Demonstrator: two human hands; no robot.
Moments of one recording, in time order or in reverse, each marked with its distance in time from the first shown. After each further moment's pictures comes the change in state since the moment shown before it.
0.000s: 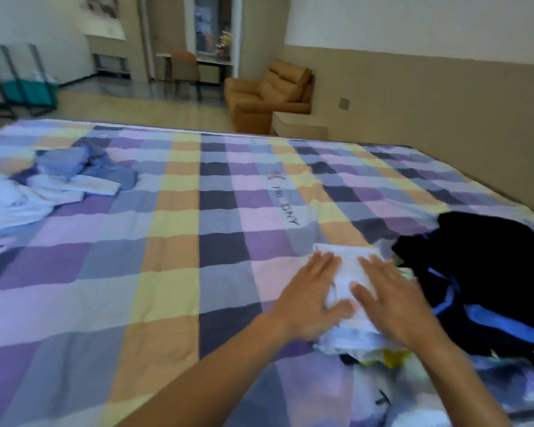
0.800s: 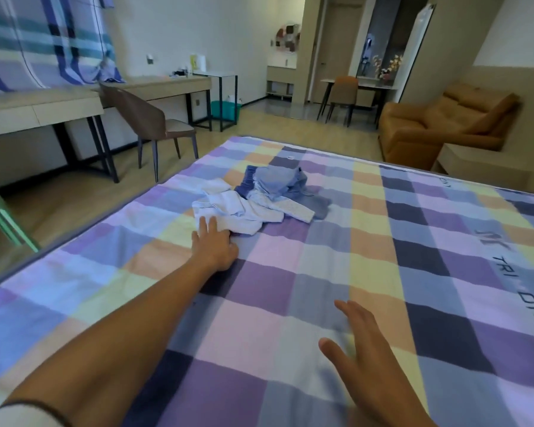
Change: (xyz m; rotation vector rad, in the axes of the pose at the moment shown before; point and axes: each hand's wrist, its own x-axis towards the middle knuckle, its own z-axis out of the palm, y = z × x) left_hand -0.224 -0.403 -0.312 0.532 0.373 -1.081; right_hand 0.033 -0.358 0.147 0.487 -0.387 -0.363
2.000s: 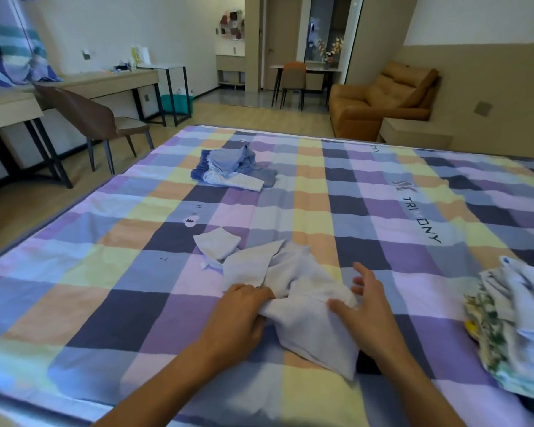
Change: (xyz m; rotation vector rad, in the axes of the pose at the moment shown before) left_hand -0.287 0.085 0.013 -0.445 0.158 0.760; right_hand -0.108 0.037 -0.046 0.287 0.318 0.183
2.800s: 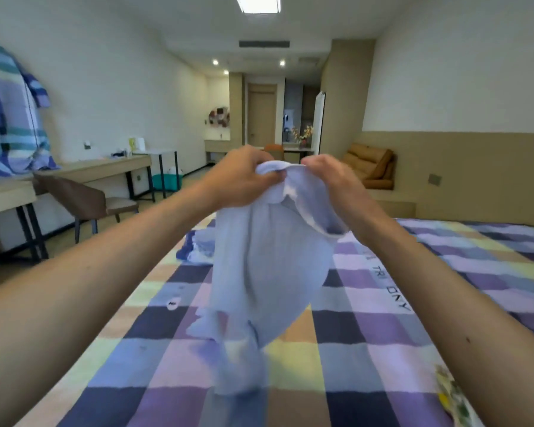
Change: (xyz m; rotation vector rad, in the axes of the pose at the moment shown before) left_hand 0.229 0.136 -0.240 0.029 0.133 0.131; right_hand 0.082 -0.252 -0.121 0.126 -0.004 -0.593
